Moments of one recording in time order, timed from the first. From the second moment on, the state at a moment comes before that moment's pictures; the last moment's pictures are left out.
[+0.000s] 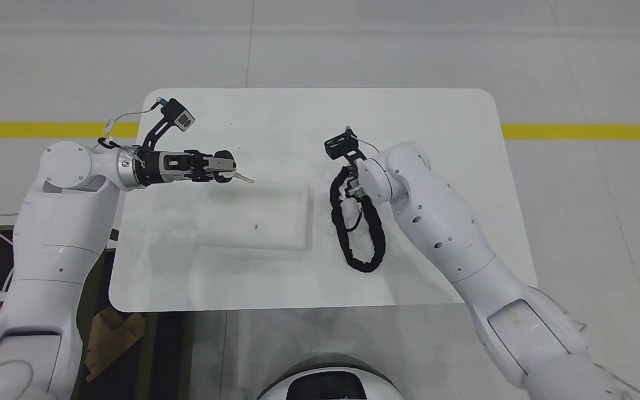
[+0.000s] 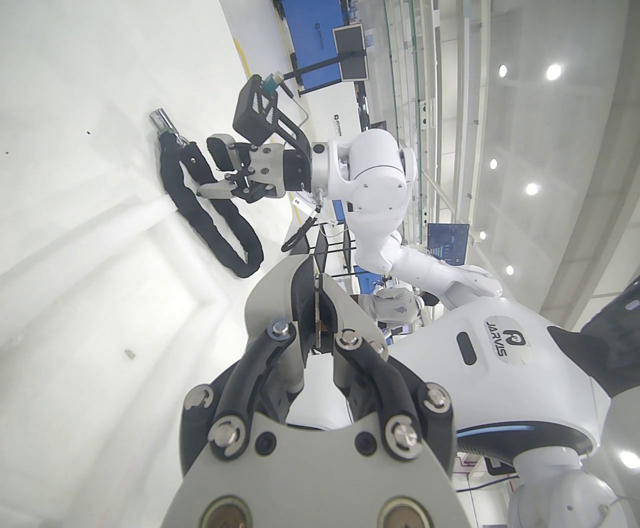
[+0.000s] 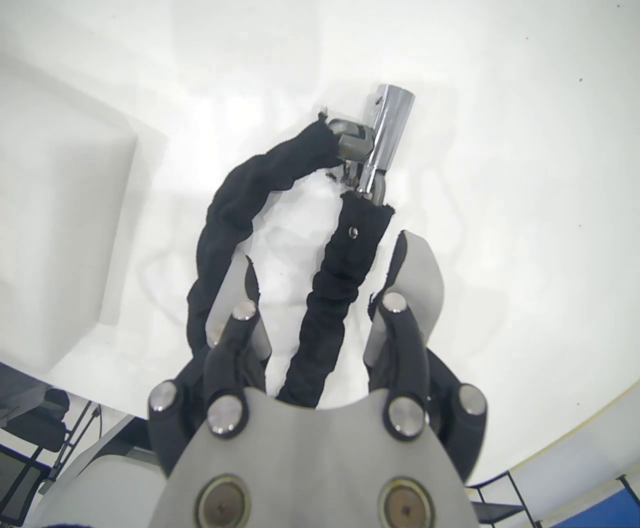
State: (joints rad) left arm 0.83 -0.89 -1.26 -1.17 -0.61 -0.33 -1.49; right arm -0.70 -1.46 0.84 -1.26 -1.12 0.13 1.36
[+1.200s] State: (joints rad) left arm 0.83 -0.89 -1.26 -1.17 -0.61 -0.33 -1.49; right arm -0.84 -1.50 1.31 -1.37 -0.95 -0.14 1.48
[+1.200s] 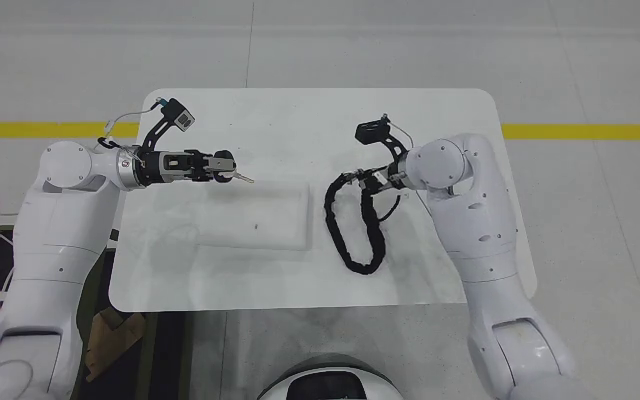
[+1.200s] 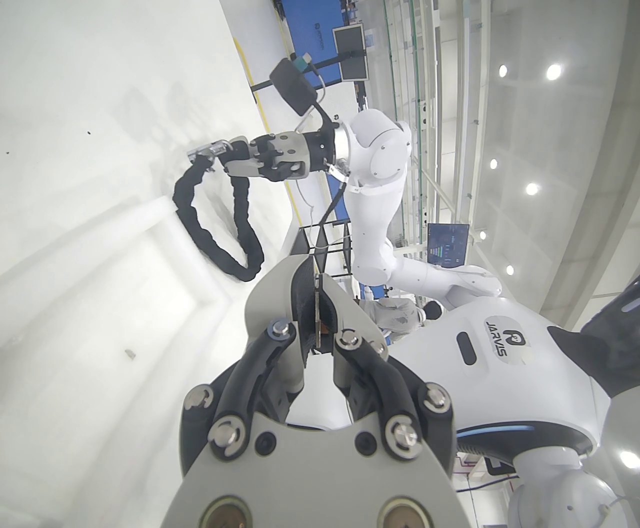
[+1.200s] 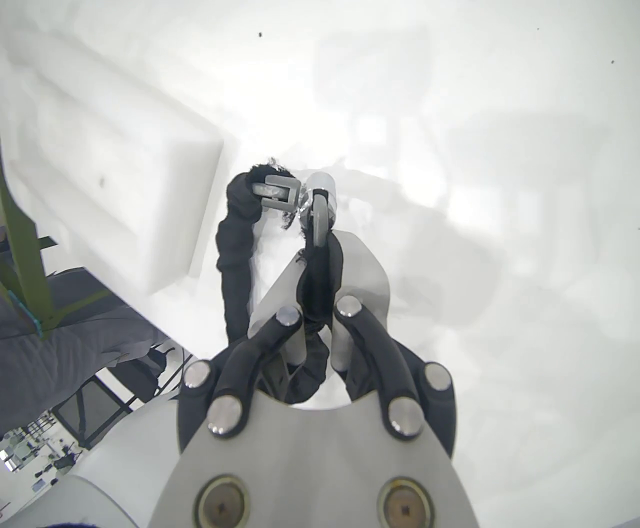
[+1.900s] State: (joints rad) left arm 0.83 -0.89 -1.26 -1.17 -0.61 -0.33 -1.49; right arm -1.05 -1.49 1.53 -1.40 -0.02 -0.25 1.42
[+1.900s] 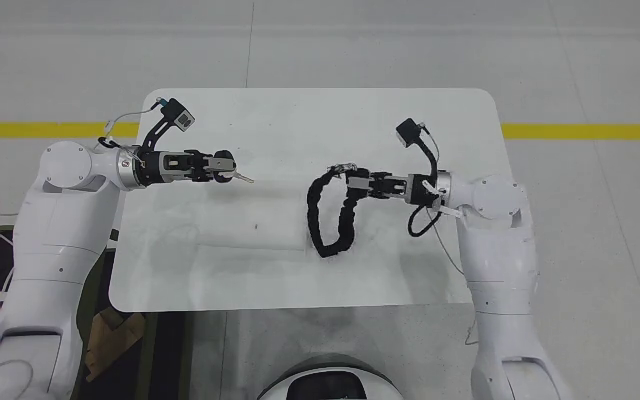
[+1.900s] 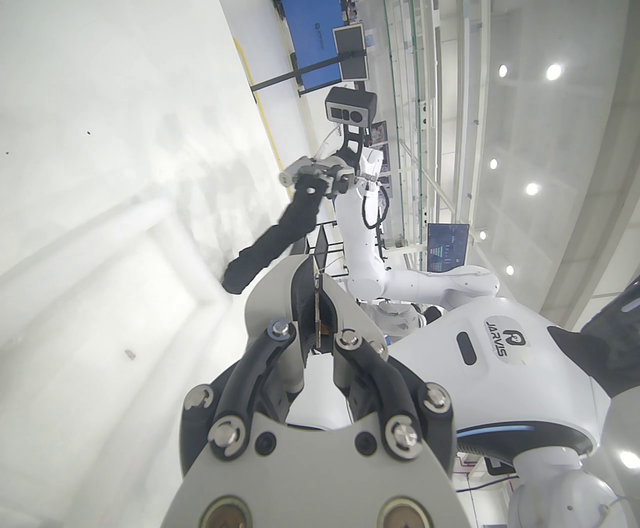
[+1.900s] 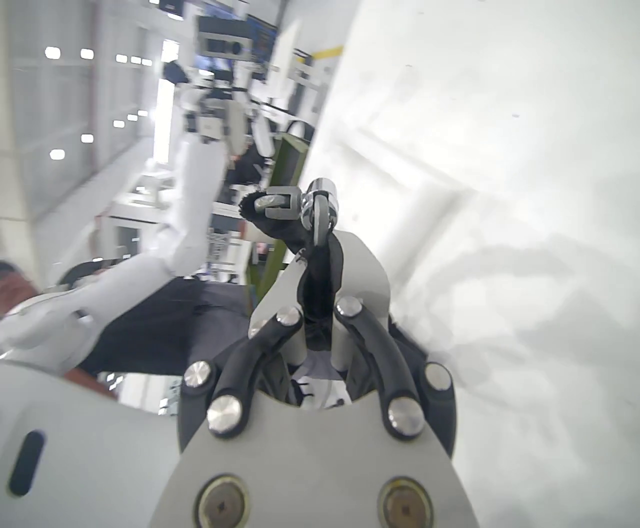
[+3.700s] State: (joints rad) left arm 1.29 -0.95 -1.35 -1.64 -0.42 -0.46 -0.82; right arm -1.28 -1.44 1.35 -1.65 0.03 -0.28 1.07
